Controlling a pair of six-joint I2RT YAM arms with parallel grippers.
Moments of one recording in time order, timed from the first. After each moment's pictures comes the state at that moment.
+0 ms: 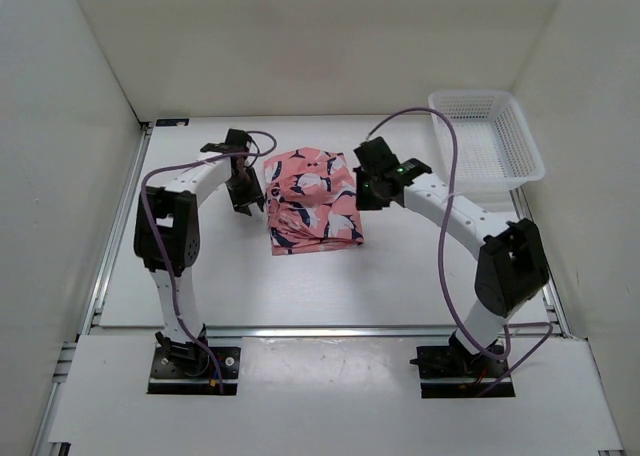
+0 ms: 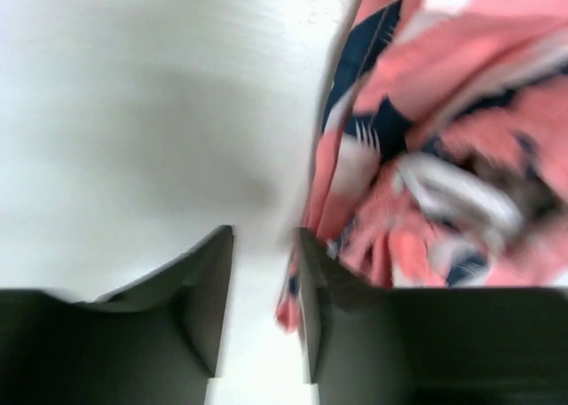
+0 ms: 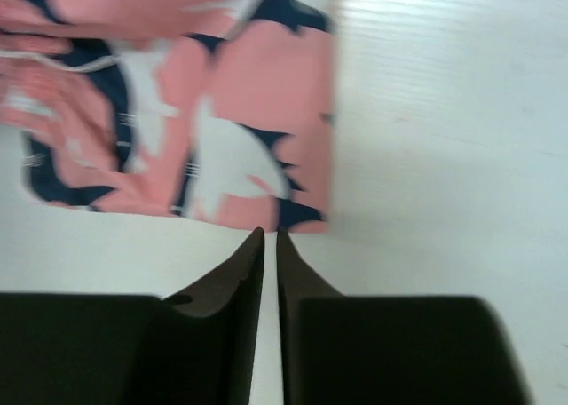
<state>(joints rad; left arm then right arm) -0.22 2.02 1.51 -0.79 0.07 -0.53 0.65 1.70 1.43 -0.68 0.10 0.49</state>
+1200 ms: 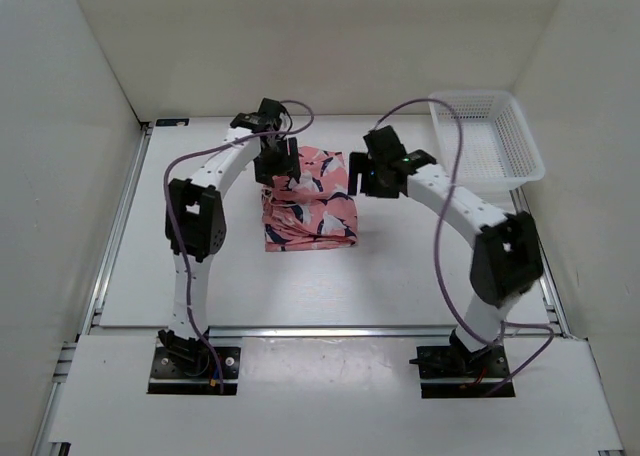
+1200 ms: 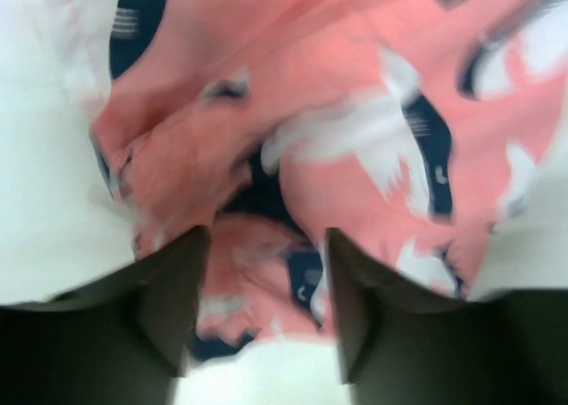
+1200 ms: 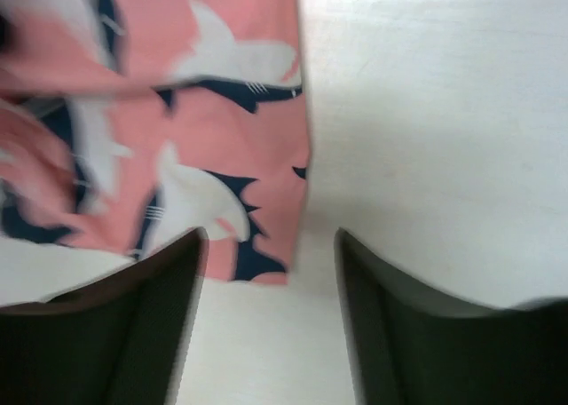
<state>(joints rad) -0.35 2.26 2.03 -0.97 0.08 -0.42 0.54 1.83 1.44 -0.62 0.03 0.47</state>
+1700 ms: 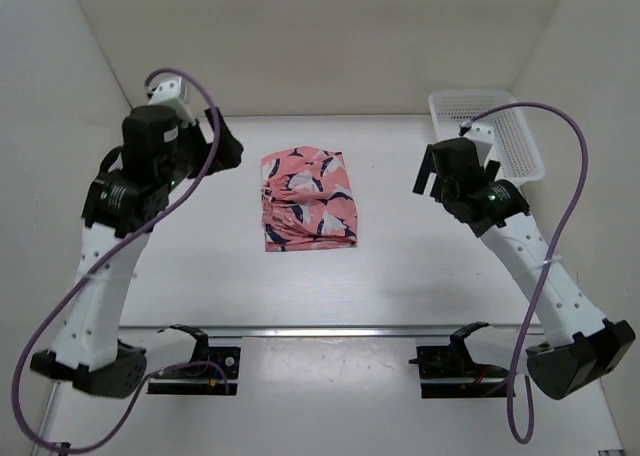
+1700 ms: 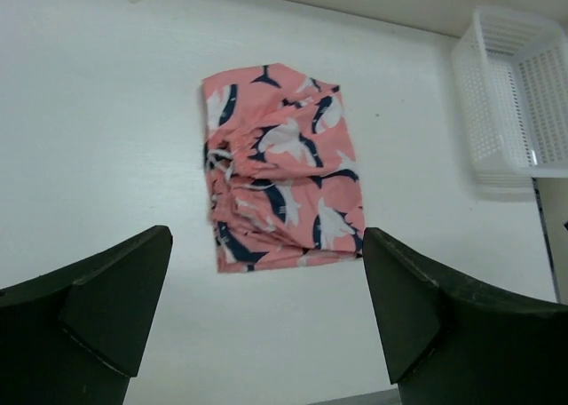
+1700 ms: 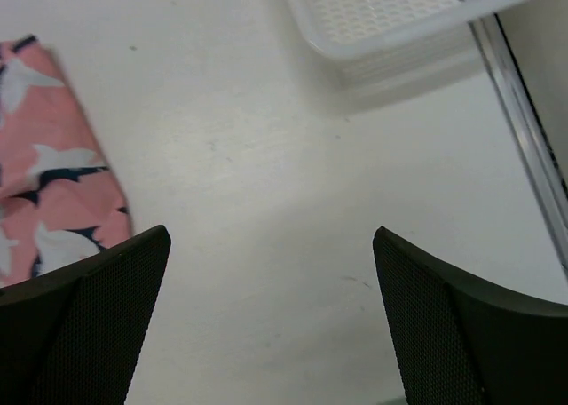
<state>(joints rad) -0.34 1.27 1.78 -0.94 -0.09 -0.40 0.47 1.20 1.33 -0.84 0.54 0.49</state>
